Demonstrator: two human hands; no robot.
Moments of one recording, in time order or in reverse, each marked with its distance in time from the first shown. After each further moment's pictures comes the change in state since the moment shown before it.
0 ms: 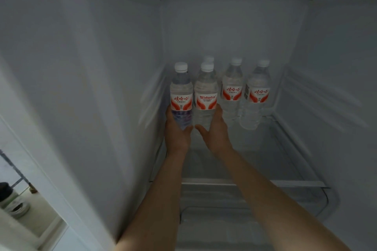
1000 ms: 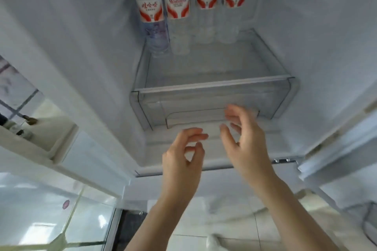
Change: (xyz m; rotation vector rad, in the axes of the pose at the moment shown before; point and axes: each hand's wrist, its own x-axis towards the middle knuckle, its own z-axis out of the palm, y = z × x) left_hand -0.312 0.039 -0.078 0.173 -0.302 -0.010; right_hand -0.269 -0.017 -0.103 -0.029 0.088 0.052
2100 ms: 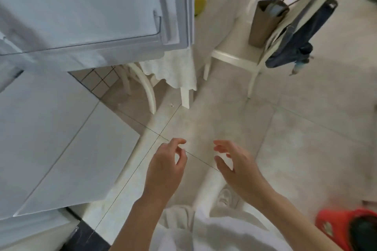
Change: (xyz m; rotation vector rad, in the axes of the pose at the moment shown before) left_hand -0.491 0.021 0.116 0.382 -1.121 0.419; right_hand -0.635 -0.068 -0.250 -0.328 0.361 0.961
